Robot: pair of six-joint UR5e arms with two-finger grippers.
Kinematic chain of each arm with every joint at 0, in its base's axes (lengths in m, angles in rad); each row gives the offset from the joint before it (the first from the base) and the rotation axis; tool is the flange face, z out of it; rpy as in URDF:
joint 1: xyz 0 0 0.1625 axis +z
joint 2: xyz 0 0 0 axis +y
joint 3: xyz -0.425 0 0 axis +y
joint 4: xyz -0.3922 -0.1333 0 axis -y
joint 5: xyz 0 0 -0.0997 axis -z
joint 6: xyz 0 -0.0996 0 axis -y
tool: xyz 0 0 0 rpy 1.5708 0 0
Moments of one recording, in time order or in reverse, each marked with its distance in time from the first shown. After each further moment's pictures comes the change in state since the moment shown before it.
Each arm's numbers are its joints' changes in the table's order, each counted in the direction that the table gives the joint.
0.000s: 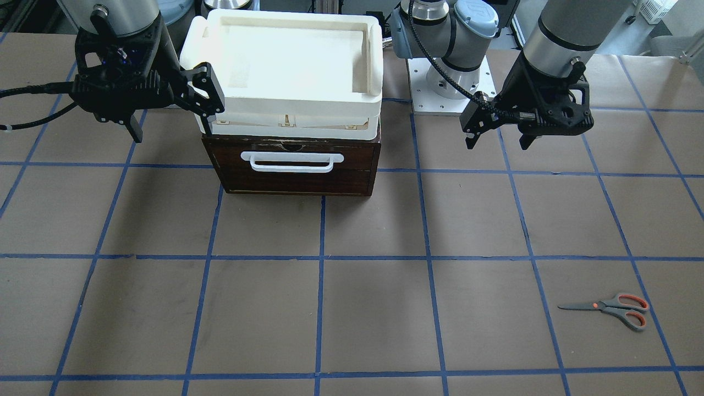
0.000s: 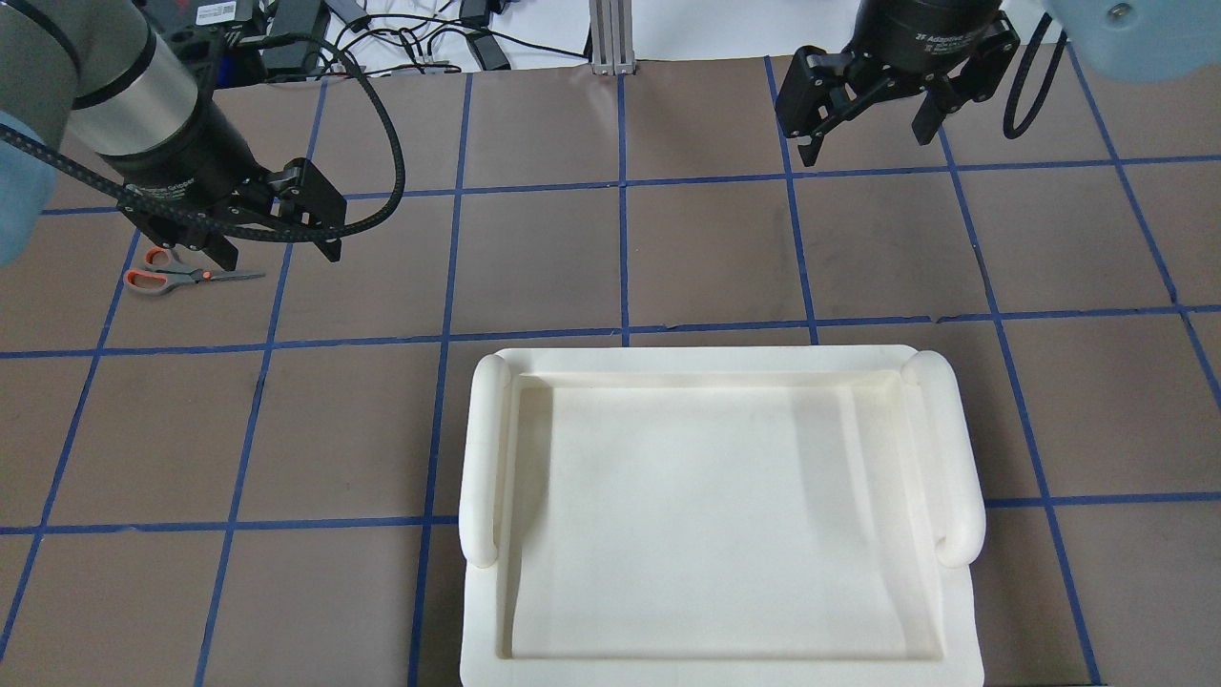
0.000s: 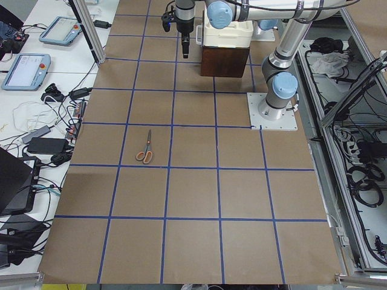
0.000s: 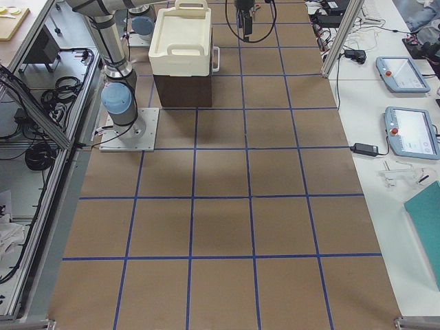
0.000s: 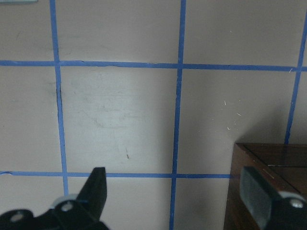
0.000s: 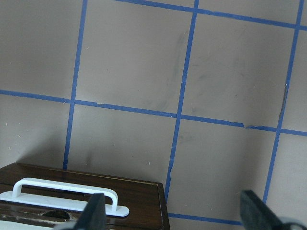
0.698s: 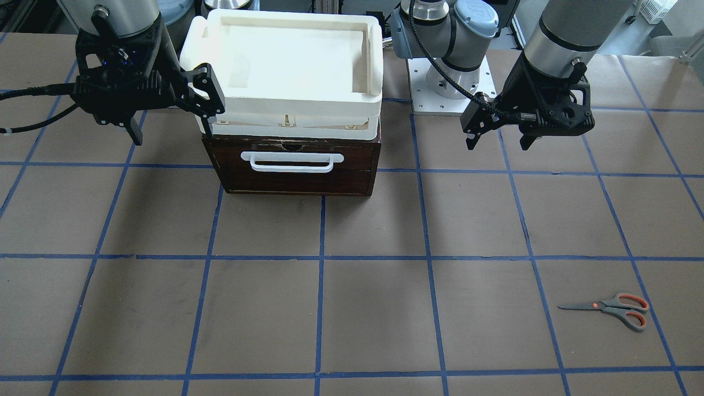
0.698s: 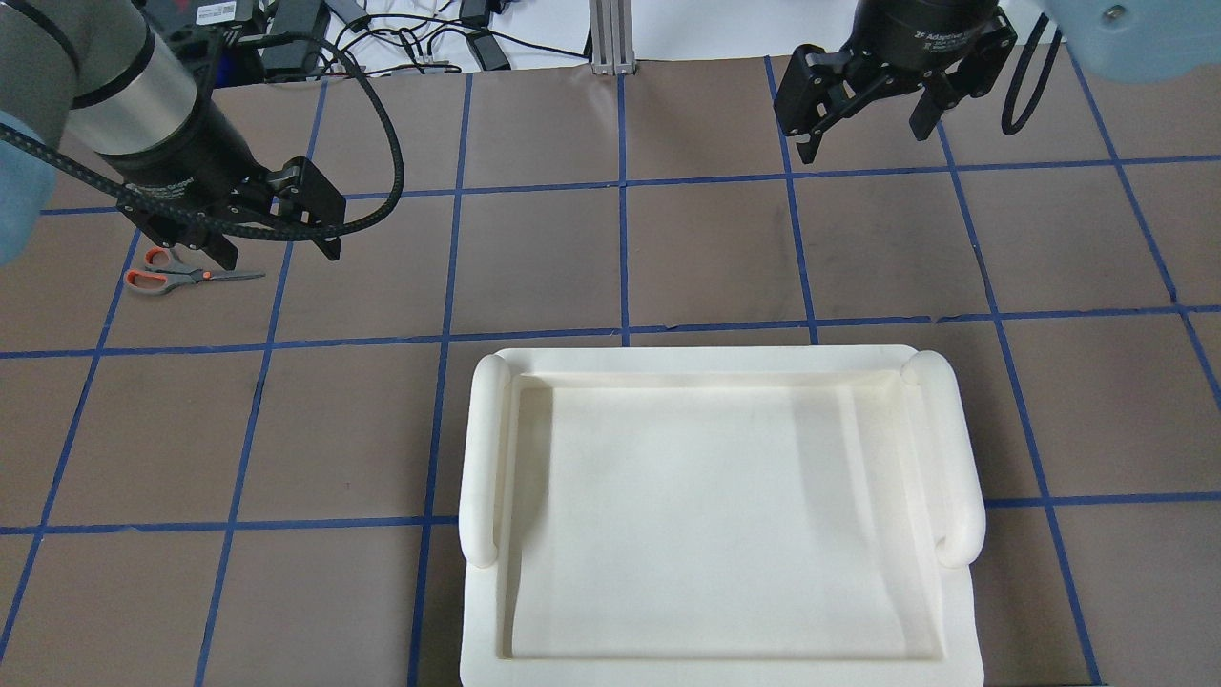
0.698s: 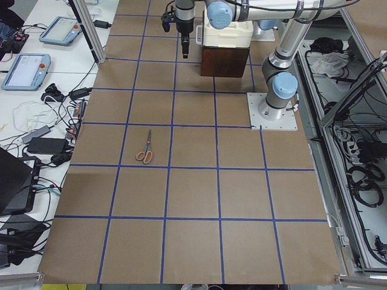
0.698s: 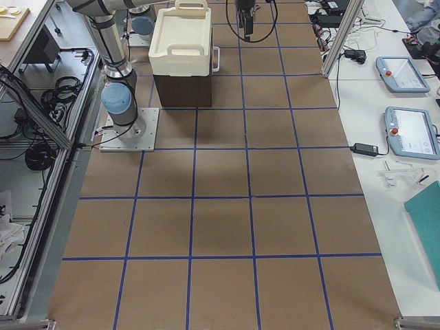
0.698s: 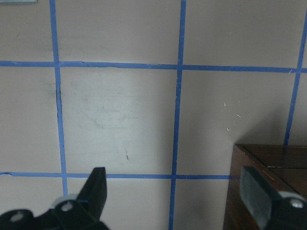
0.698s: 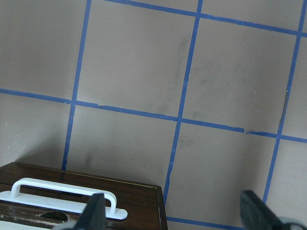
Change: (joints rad) left arm 0.002 0.002 0.000 0.003 -0.002 0.000; right arm 0.001 -0.008 -0.001 -0.012 0.004 -0.036
